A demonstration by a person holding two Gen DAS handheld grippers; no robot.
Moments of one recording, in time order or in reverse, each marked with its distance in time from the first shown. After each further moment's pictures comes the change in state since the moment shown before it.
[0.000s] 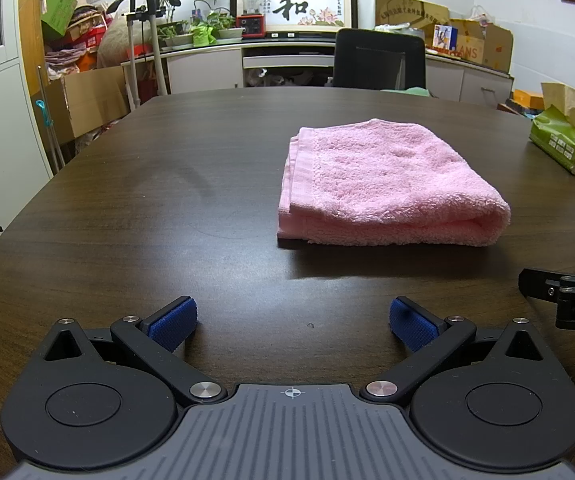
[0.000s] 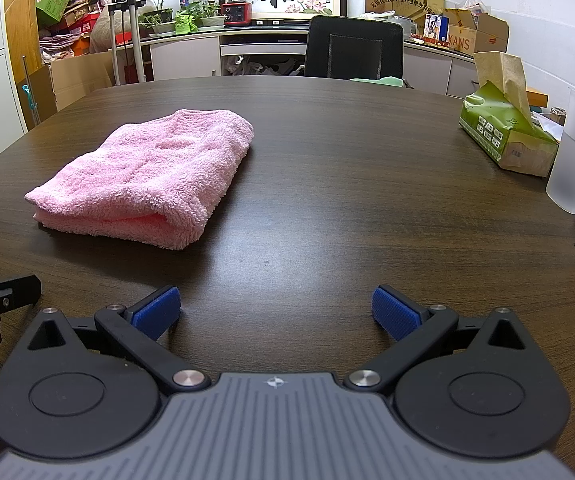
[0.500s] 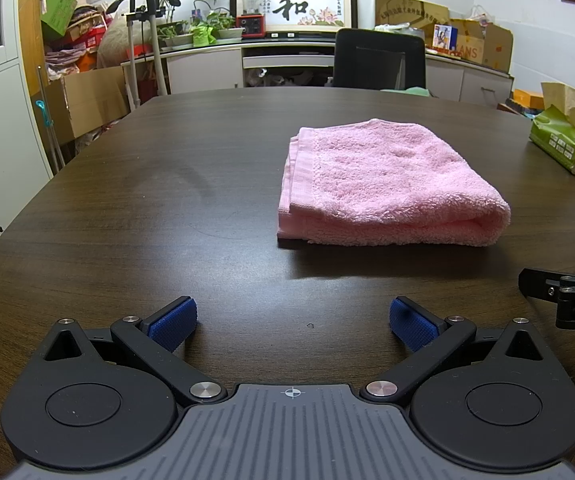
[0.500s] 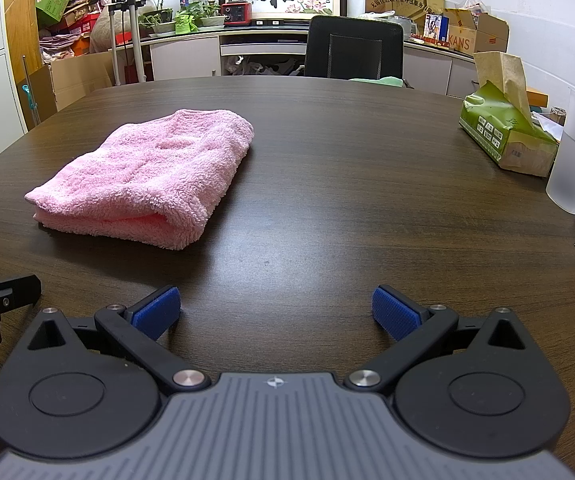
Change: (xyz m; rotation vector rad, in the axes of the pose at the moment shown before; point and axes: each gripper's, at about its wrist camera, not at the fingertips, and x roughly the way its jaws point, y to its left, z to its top) left arm 0.000 0.001 0.000 0.001 -0.001 0.001; right arm 0.000 0.000 0.000 0.000 0.000 0.000
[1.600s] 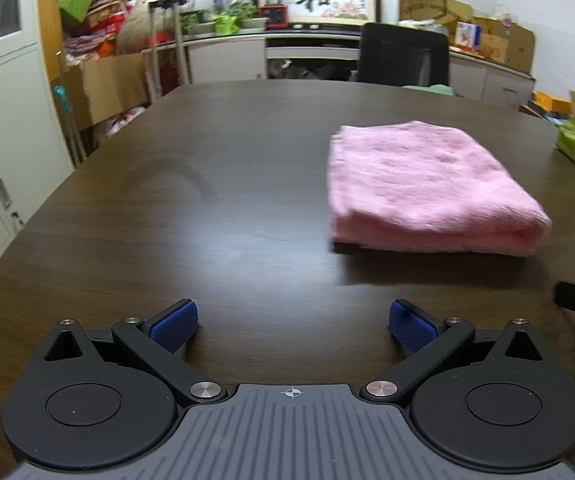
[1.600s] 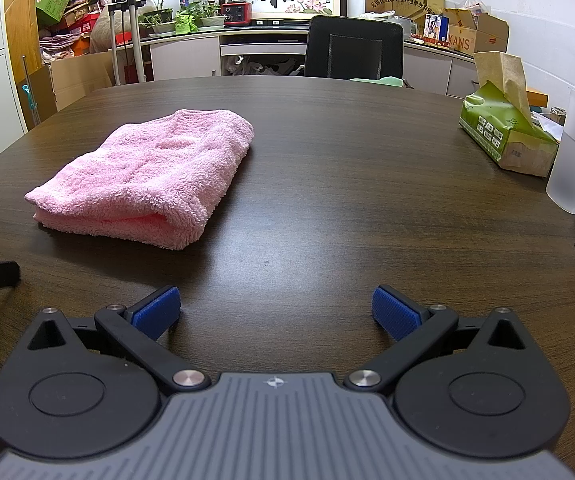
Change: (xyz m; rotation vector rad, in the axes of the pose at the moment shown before) left arm 0.005 0.040 0.012 -0.055 0.036 0.069; right arm 0.000 0.000 0.000 0.000 0.000 0.000
